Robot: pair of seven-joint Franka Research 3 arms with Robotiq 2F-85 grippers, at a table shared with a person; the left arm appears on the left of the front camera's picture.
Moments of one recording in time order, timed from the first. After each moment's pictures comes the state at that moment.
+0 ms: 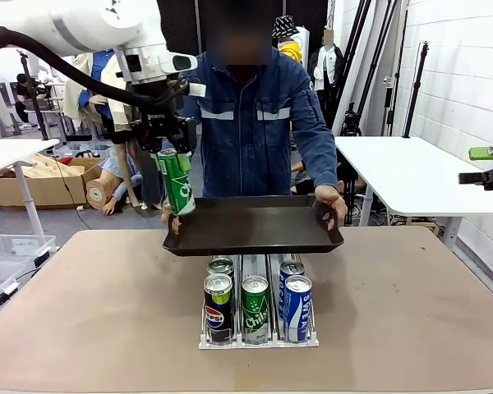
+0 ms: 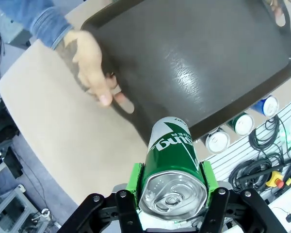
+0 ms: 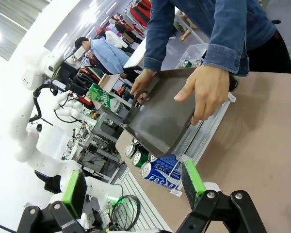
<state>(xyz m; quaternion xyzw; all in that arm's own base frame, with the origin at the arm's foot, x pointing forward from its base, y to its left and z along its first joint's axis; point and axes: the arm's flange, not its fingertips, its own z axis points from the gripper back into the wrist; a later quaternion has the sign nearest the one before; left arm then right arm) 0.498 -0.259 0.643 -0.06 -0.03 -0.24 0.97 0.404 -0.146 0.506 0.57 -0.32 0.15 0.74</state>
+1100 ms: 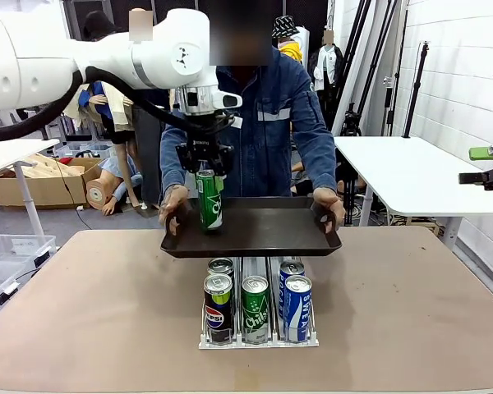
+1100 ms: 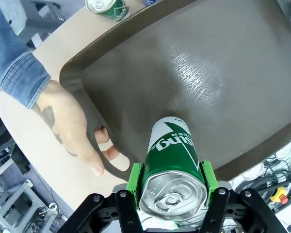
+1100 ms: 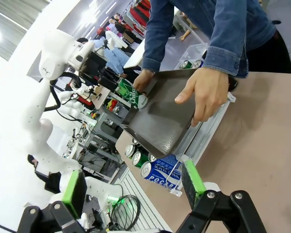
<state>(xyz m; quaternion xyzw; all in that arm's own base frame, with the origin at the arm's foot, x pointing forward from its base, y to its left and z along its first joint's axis) 0.569 -0.322 0.575 -0.02 0.00 -0.24 0.97 0.404 -0.146 0.506 0.57 -0.32 0.15 0.74</state>
